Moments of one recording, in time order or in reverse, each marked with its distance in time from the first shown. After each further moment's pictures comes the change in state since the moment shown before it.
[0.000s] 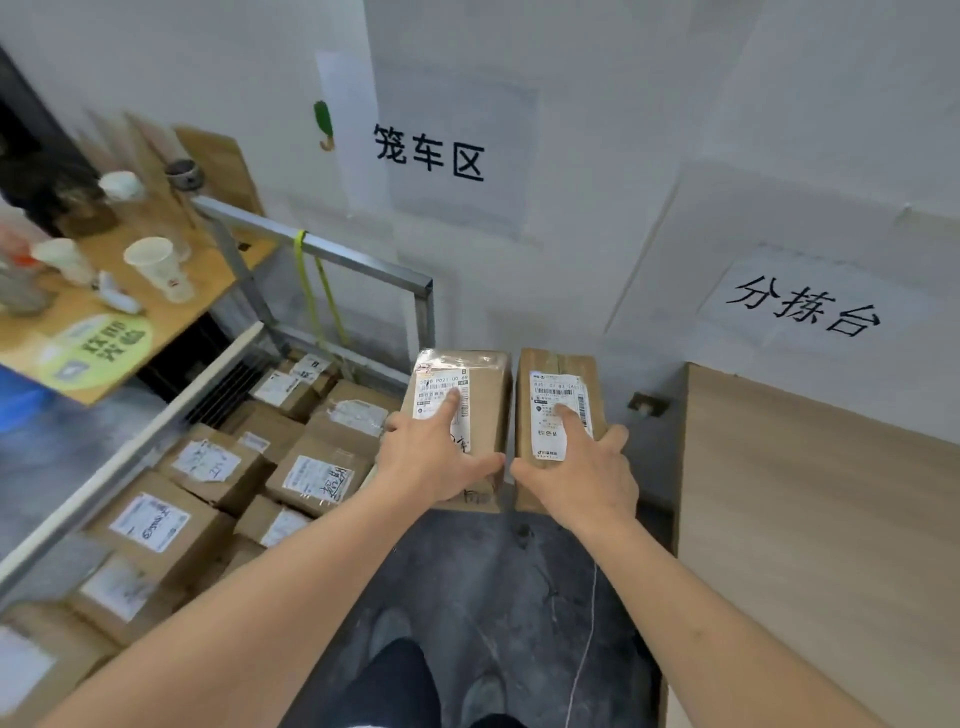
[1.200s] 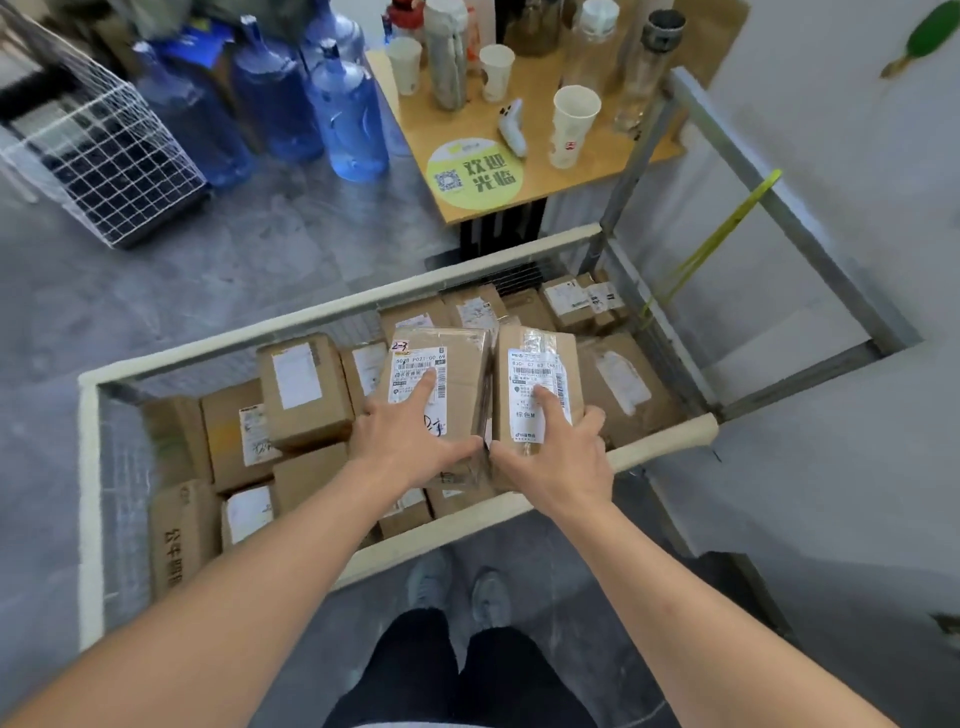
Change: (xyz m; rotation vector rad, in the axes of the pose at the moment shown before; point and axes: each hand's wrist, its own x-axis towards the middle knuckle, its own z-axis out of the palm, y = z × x) left_hand -0.059 -0.345 0.010 -0.387 0.079 -0.781; right_hand -0.063 -0.269 0.220 -0.200 -0.458 -0.663
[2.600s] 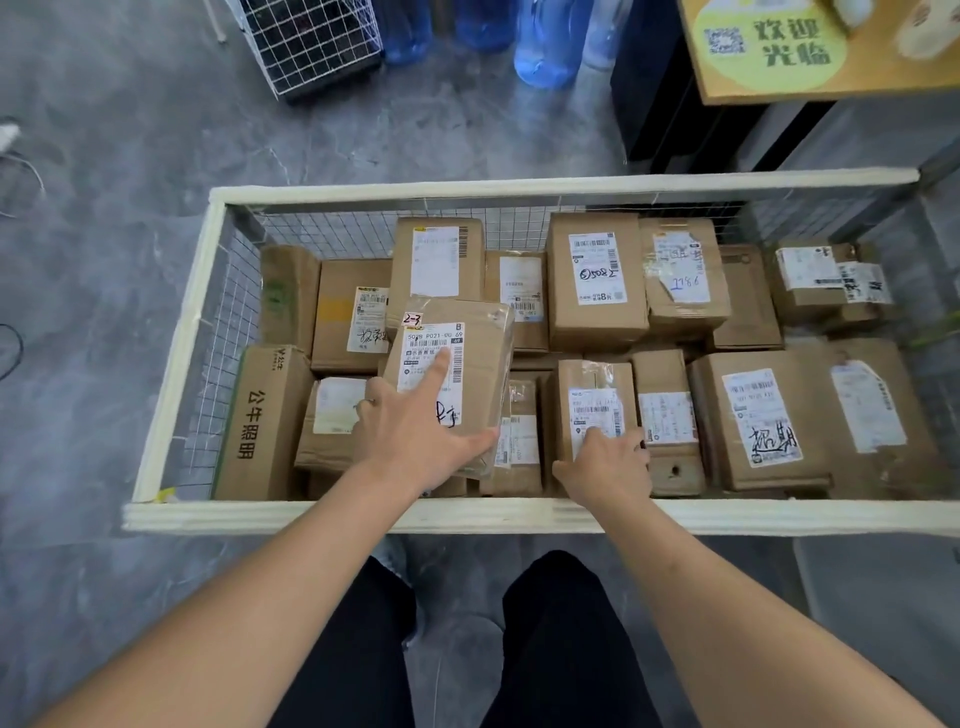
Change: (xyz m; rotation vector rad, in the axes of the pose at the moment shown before) left_hand 0.054 -0.186 0.116 -0.149 0.095 -0.287; right_hand 0.086 -0.010 0.258 -0.433 -0.341 -0.038
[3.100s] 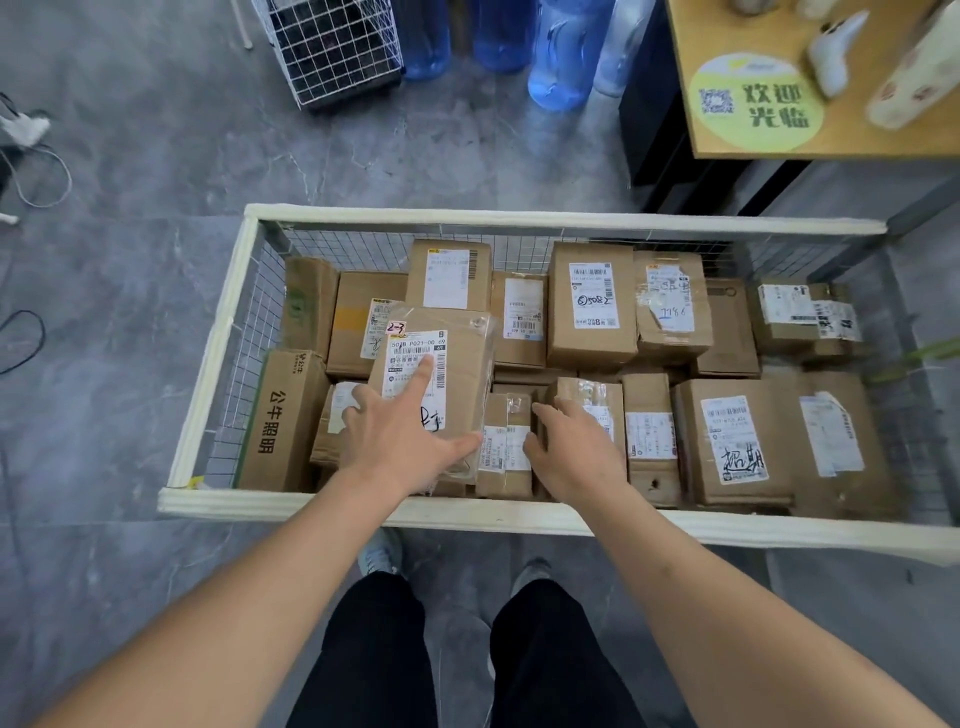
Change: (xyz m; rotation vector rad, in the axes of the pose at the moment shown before) left_hand -0.031 -0.005 -0.044 -0.024 0.020 -0.066; right_hand -0.054 -0.028 -0.066 -0.039 0.149 -0.514
